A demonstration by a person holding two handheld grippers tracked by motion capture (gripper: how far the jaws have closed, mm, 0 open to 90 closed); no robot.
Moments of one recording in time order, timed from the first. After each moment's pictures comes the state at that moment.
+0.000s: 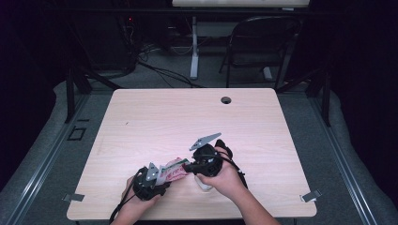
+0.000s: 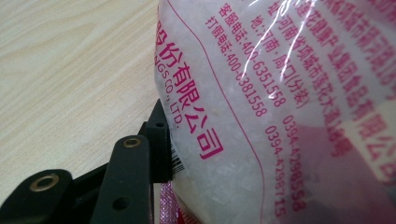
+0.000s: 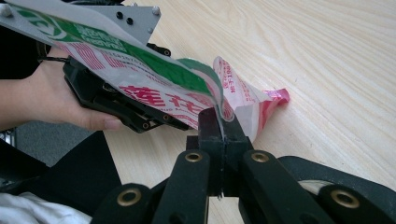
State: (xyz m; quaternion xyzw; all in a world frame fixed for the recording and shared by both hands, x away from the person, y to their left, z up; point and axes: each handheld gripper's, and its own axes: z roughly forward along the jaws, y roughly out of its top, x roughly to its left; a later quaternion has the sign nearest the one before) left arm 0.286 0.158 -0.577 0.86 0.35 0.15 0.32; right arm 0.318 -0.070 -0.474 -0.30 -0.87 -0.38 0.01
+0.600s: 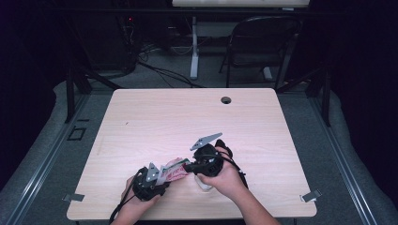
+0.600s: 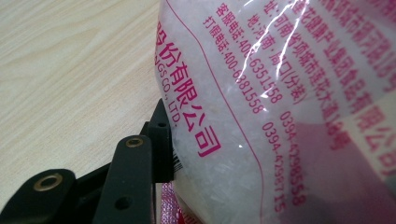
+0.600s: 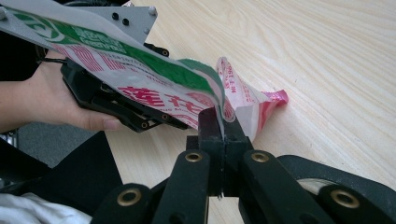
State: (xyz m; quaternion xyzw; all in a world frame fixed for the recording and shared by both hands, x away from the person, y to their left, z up) left arm 0.284 0.158 -0.574 0.87 0.35 0.16 0.32; right arm 0.318 -0.072 -0.474 -0.31 -0.87 -0.39 0.01
